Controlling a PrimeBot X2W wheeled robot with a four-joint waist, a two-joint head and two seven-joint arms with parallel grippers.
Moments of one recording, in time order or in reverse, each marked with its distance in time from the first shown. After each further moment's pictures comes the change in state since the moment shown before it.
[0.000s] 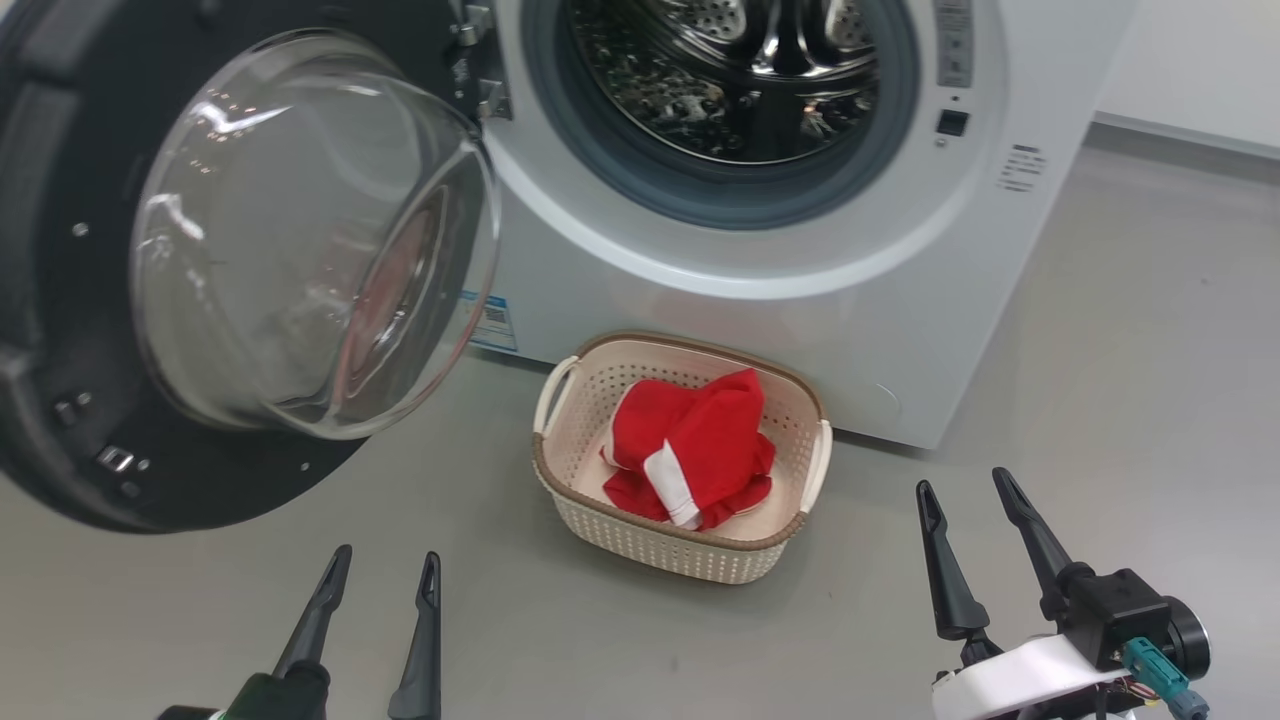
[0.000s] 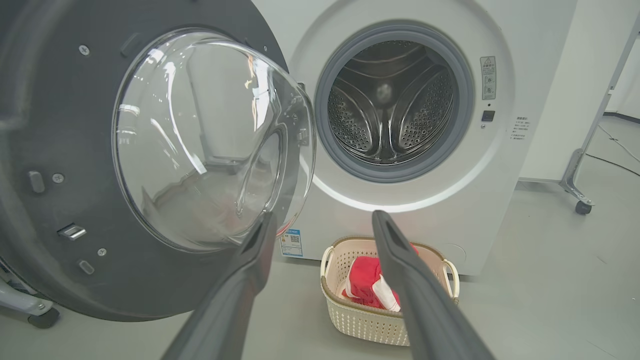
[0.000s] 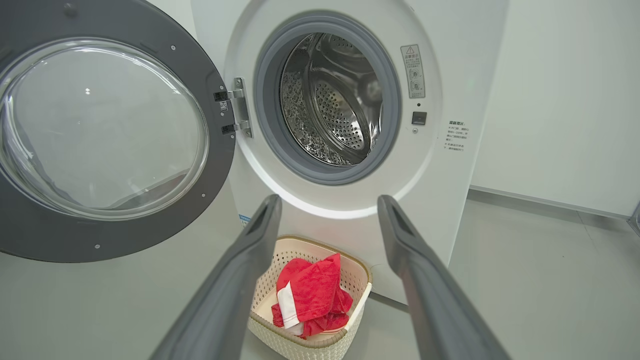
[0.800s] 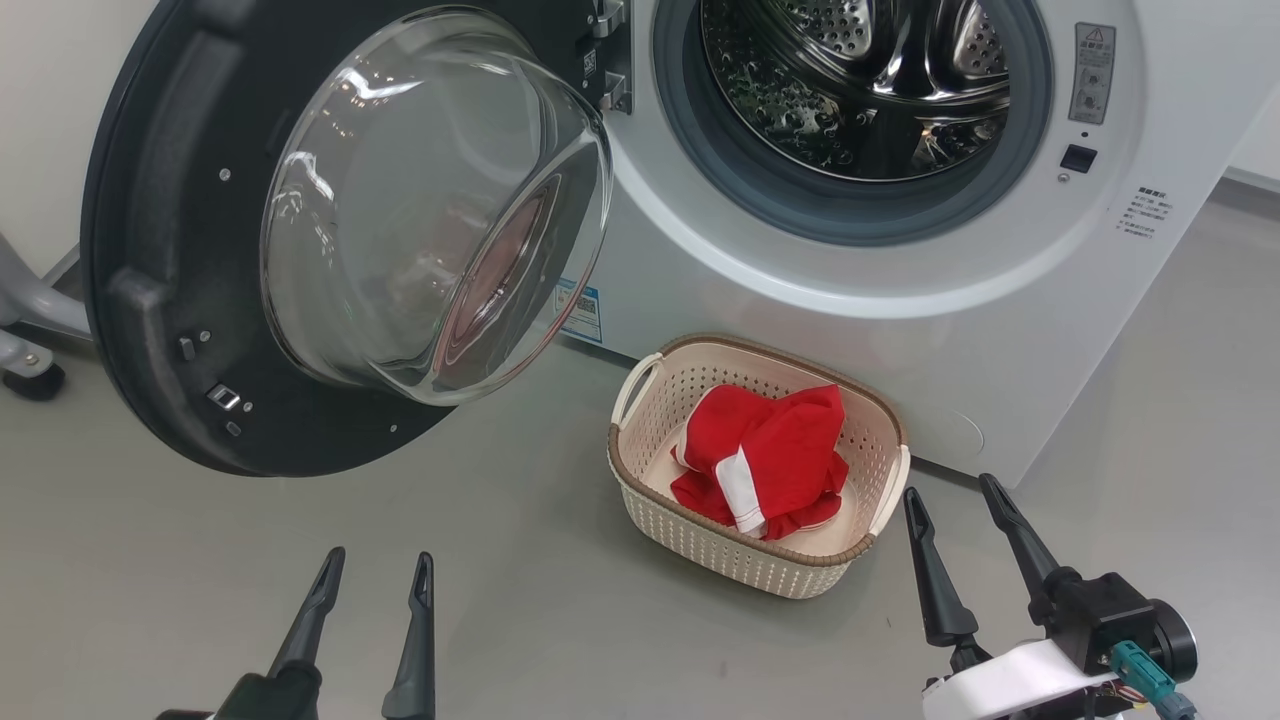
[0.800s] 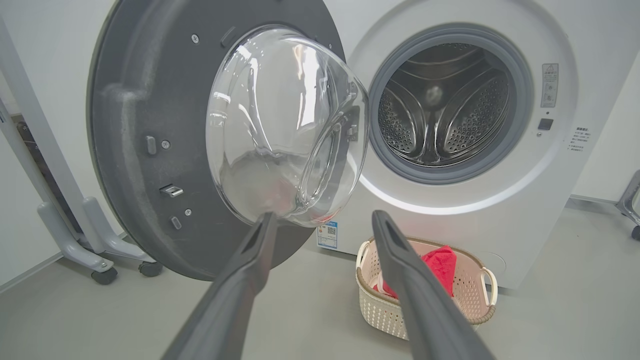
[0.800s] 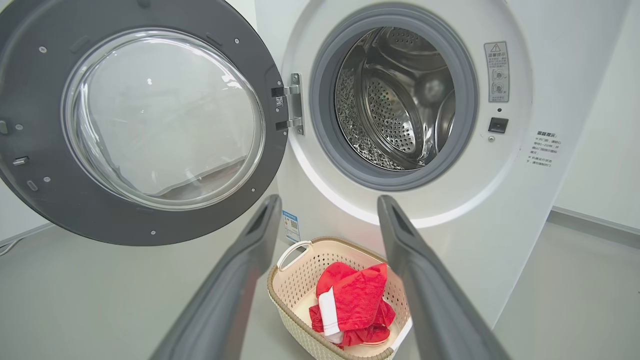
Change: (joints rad) left arm 0.000 -0.002 0.005 0.012 -0.018 0.000 -0.004; right arm 0.001 0.003 0.016 0.008 -0.001 0.000 0.000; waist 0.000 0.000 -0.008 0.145
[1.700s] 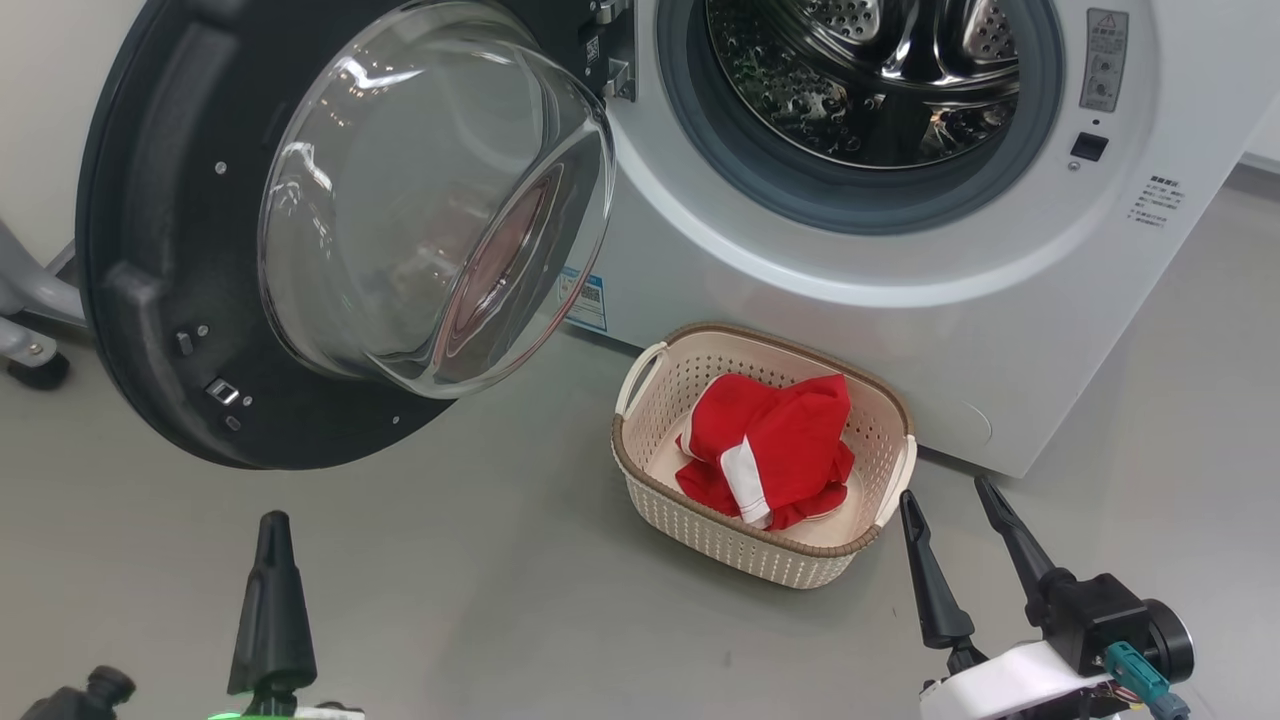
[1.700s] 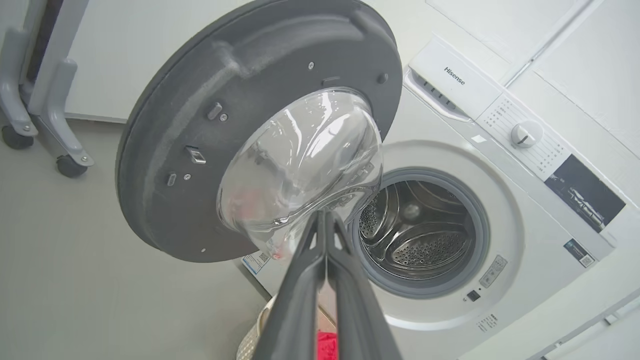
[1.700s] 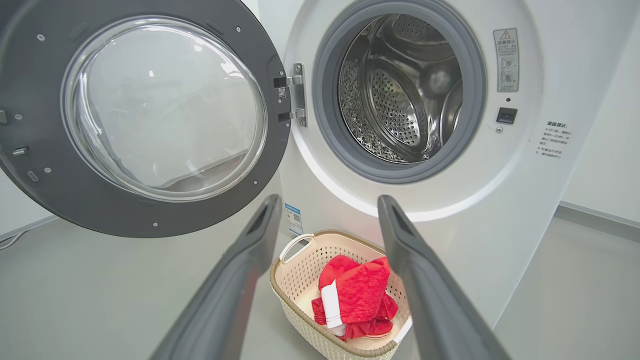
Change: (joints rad) left arm 0.000 -0.015 0.064 -0.113 -0.683 -0.033 -0.077; right arm -0.001 0.000 0.006 0.006 -0.009 0.000 0.000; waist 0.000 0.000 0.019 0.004
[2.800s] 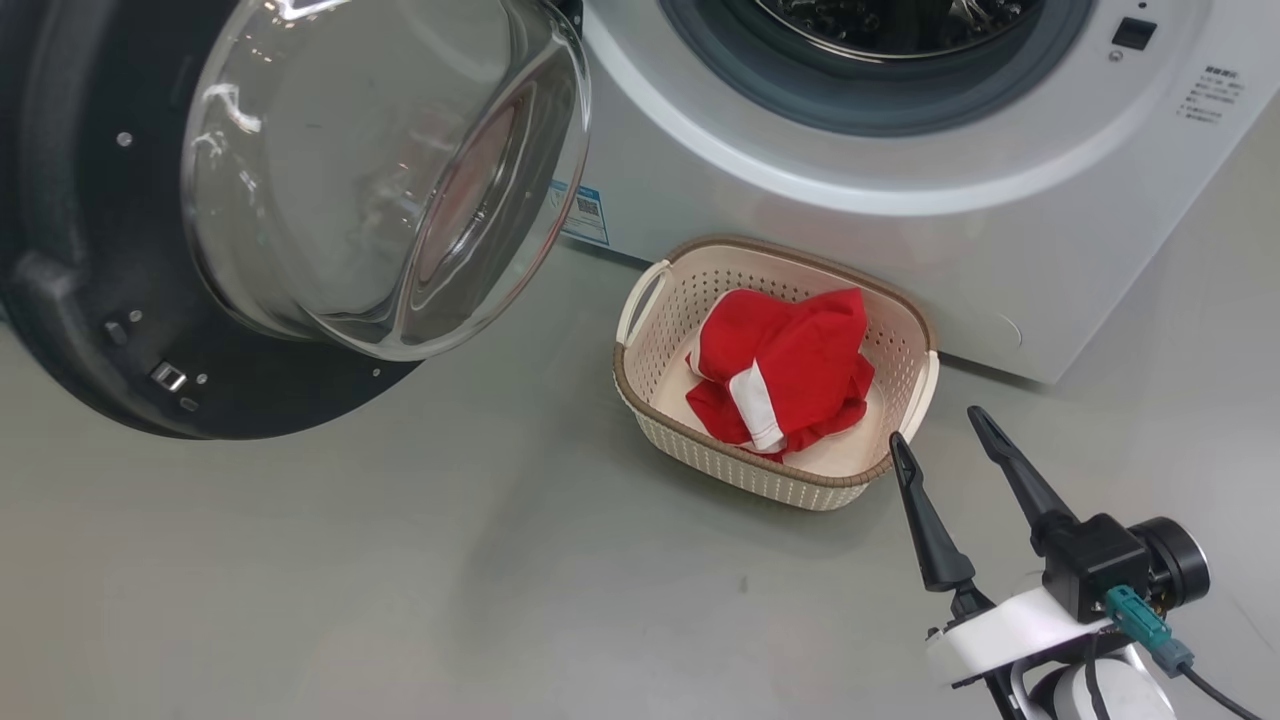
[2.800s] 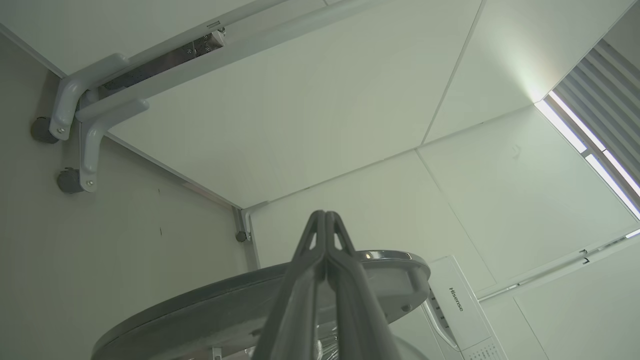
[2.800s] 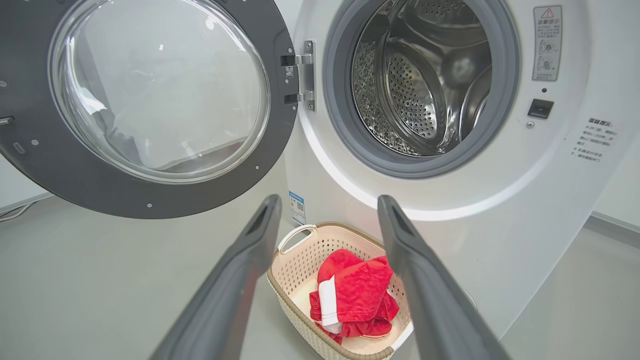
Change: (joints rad) left arm -0.259 0.135 0.503 0.172 -0.753 -0.092 0.039; right arm -0.076 -0.057 0.030 -0.072 -0.061 0.019 0.054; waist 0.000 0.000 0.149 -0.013
